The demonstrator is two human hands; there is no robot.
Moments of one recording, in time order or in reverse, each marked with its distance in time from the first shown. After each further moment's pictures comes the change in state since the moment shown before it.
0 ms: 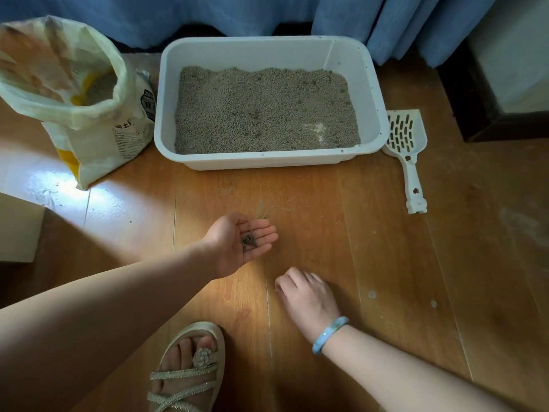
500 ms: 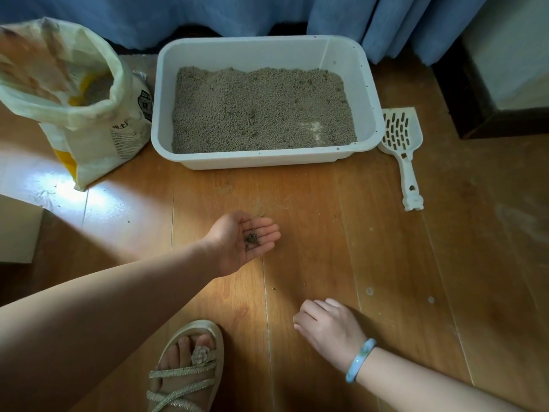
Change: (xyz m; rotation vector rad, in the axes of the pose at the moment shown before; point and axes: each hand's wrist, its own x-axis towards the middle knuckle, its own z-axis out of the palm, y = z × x) left_hand -0.003 -0.002 0.007 0.021 -0.024 -0.003; right_hand -0.054 0.021 -0.017 -0.017 -0.090 -0.233
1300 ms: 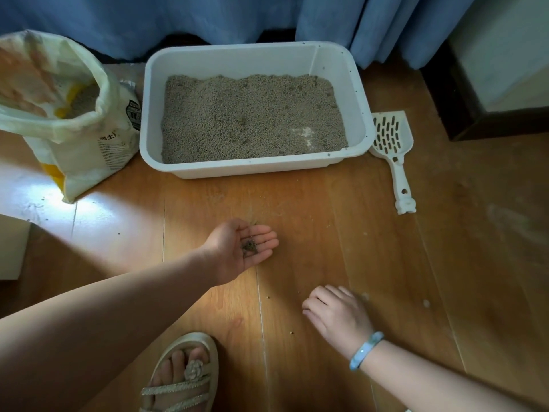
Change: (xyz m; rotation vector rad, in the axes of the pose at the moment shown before) left_hand 0.007 0.001 0.008 0.008 0.008 -0.024; right_hand 0.004 0.031 -0.005 0.025 0.044 0.172
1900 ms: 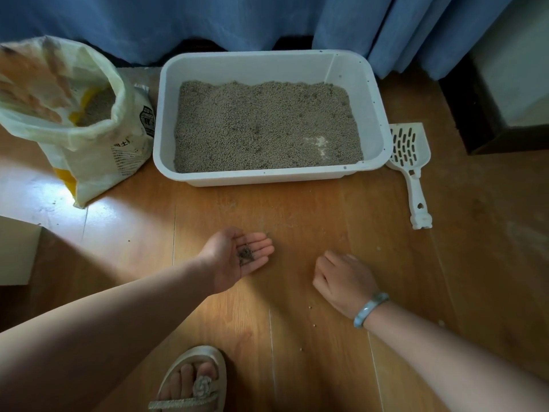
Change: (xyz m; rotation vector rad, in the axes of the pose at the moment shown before) left_hand 0.009 0.013 -0.024 -0.068 0.037 -0.006; right_hand 0.076 0.024 -0.014 -0.050 0.033 0.083
